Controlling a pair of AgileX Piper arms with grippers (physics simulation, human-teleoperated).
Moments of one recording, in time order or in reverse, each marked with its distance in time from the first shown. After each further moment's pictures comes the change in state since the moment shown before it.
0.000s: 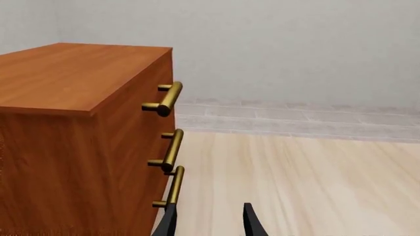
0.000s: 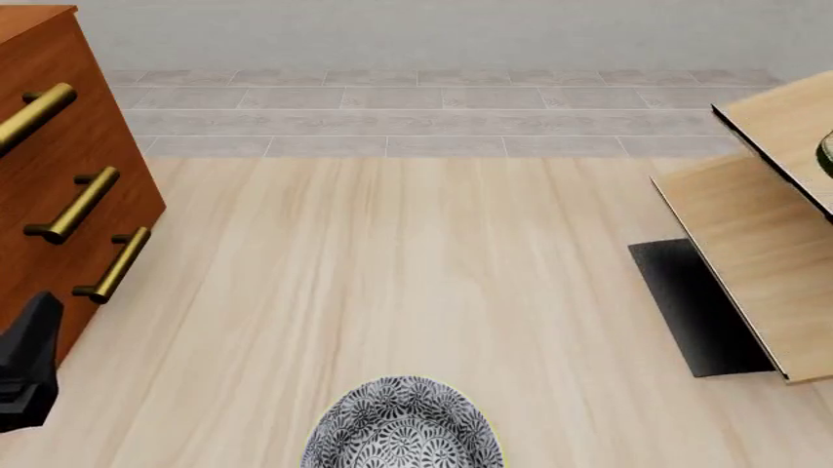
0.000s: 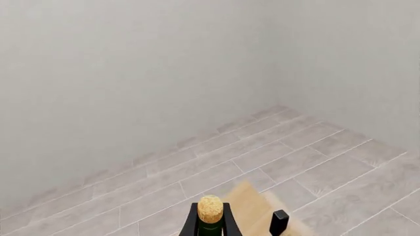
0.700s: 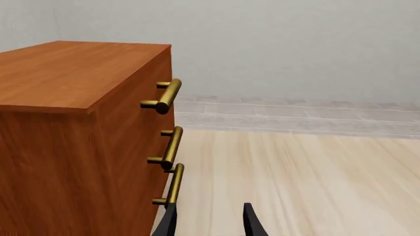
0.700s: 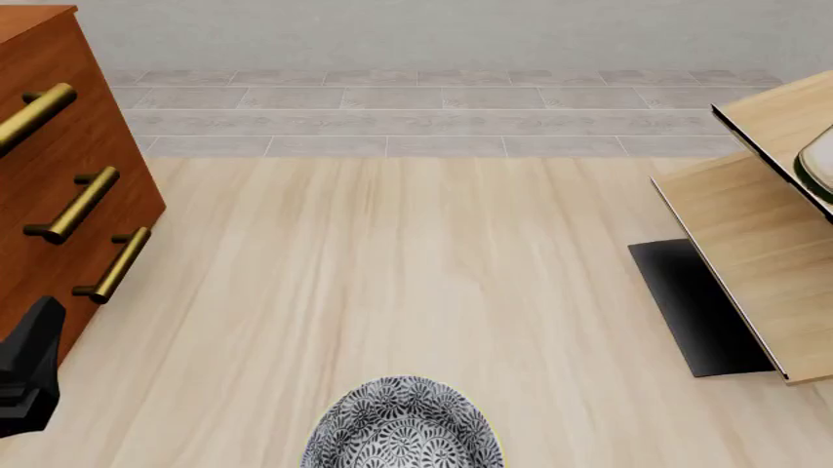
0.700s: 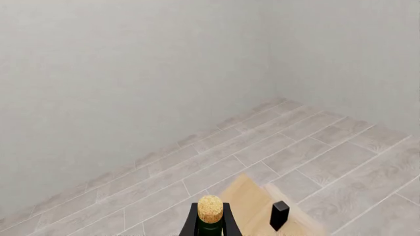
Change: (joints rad) left arm -0.005 -0.019 0.000 0.030 0.007; right arm -0.022 0.018 0.080 -0.079 0.070
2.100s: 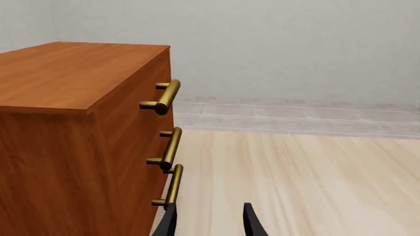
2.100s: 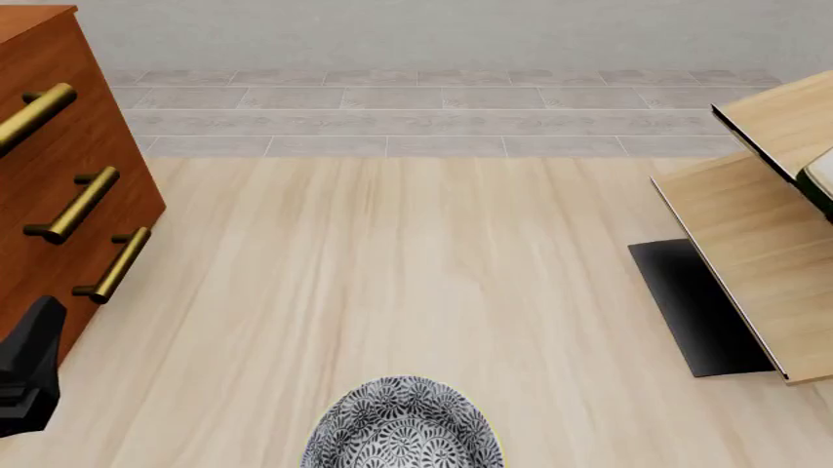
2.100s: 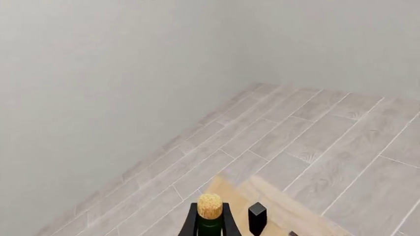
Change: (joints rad) left arm -0.004 0.002 0.000 -0.006 -0.001; right arm -0.141 0.189 0.014 -0.132 0.040
